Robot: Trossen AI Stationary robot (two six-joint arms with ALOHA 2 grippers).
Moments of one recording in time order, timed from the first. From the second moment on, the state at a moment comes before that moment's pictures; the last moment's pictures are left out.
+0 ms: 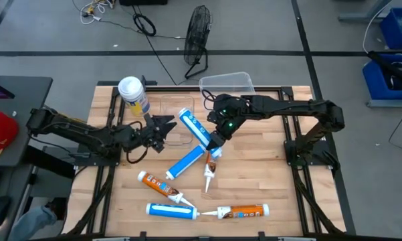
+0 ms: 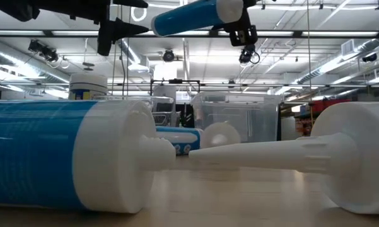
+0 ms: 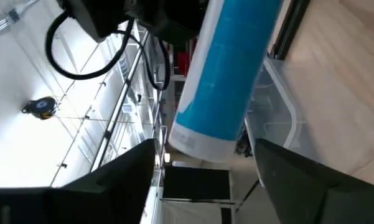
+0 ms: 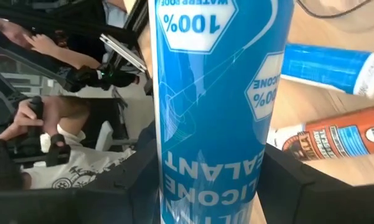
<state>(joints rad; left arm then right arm) -0.18 1.02 0.47 0.65 -0.69 1.56 -0.12 1.61 1.46 -0.68 -0.59 0.76</state>
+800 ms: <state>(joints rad) -0.09 1.06 0.47 0.71 -0.54 1.70 -0.12 1.65 1.46 -0.50 -0.64 0.83</state>
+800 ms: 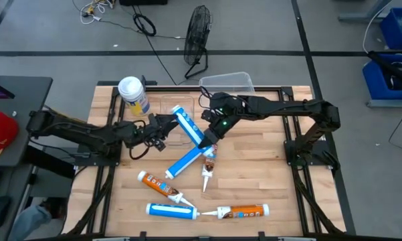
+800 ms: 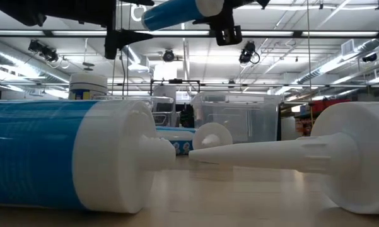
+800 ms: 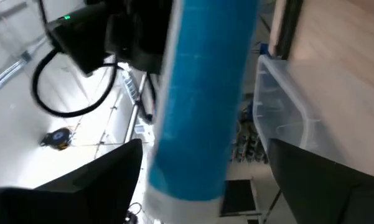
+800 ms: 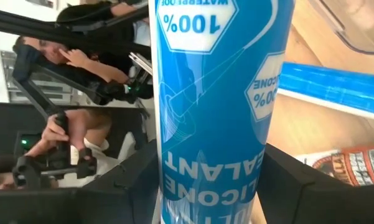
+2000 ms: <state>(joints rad) -0.04 1.22 0.47 0.95 -0.56 1.75 -0.13 1.67 1.46 -0.45 -0.71 0.81</state>
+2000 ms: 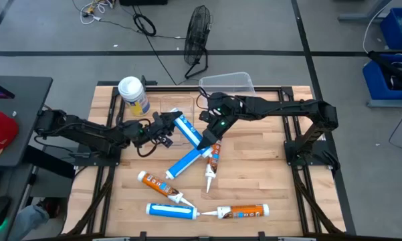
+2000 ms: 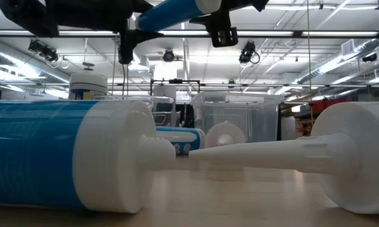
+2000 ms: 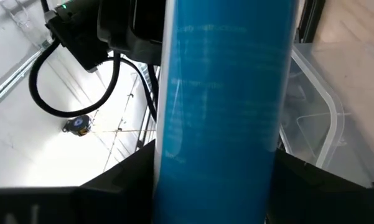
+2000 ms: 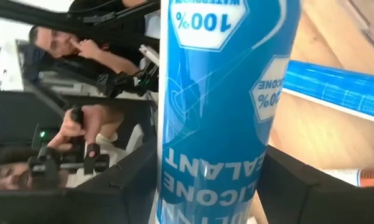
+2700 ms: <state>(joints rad) -0.05 1.22 0.47 0.95 -0.63 1.67 -0.20 1.66 1.46 -0.39 -0.88 0.78</state>
